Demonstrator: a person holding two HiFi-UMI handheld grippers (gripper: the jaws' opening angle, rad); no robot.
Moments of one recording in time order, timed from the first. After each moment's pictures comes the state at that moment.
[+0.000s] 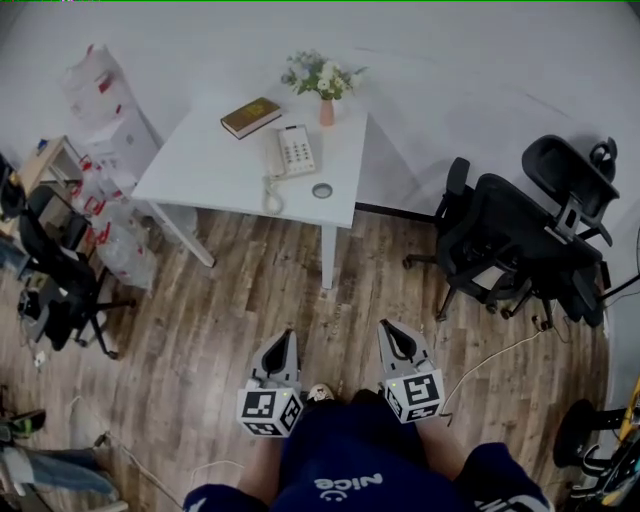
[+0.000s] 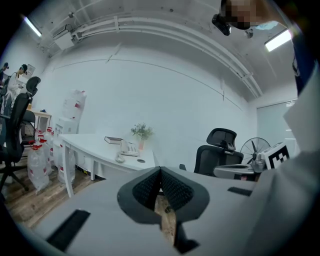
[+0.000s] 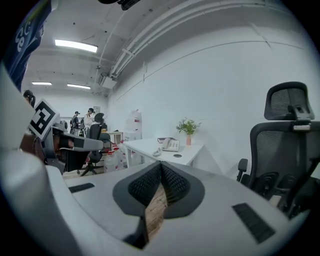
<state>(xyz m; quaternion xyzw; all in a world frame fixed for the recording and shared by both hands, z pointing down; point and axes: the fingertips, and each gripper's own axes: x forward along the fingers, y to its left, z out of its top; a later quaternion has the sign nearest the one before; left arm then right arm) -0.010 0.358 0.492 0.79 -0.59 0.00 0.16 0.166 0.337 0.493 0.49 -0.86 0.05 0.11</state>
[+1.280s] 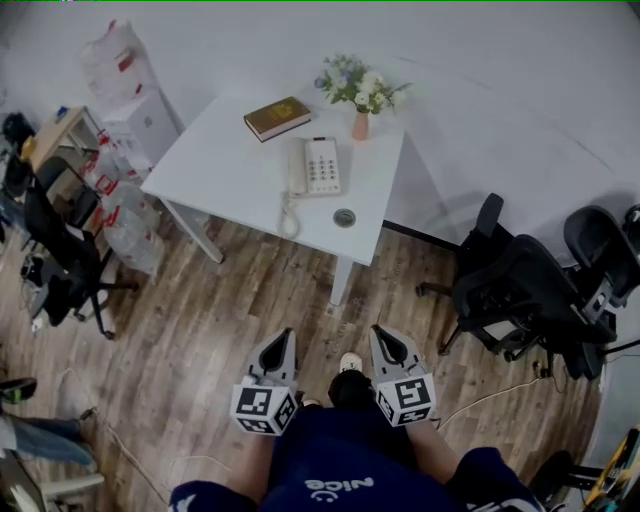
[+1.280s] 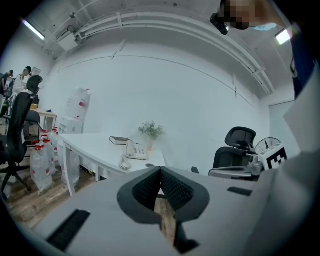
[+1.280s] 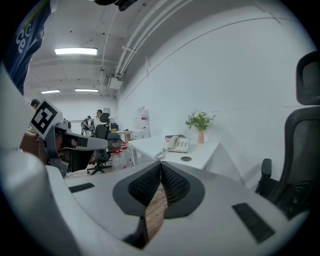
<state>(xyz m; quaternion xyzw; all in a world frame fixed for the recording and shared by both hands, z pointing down) -0.028 0.245 0.501 0.76 -0.62 0.00 0.18 0.131 0.210 0.512 0.42 -0.90 0.07 0.12</state>
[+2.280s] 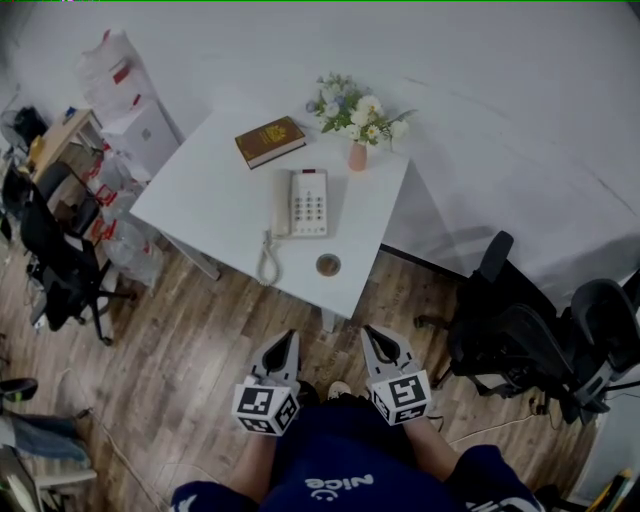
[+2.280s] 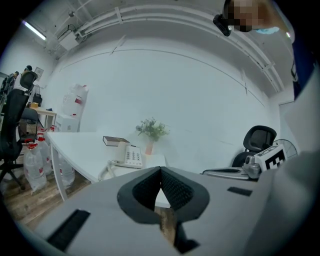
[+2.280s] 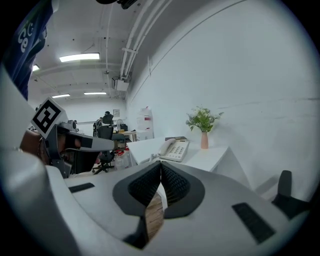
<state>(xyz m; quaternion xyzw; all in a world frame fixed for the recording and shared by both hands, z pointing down) 0.015 0.099 0.500 0.75 -0.64 0.00 0.19 0.147 0.058 0.513 0.36 -0.92 0.07 0.12</state>
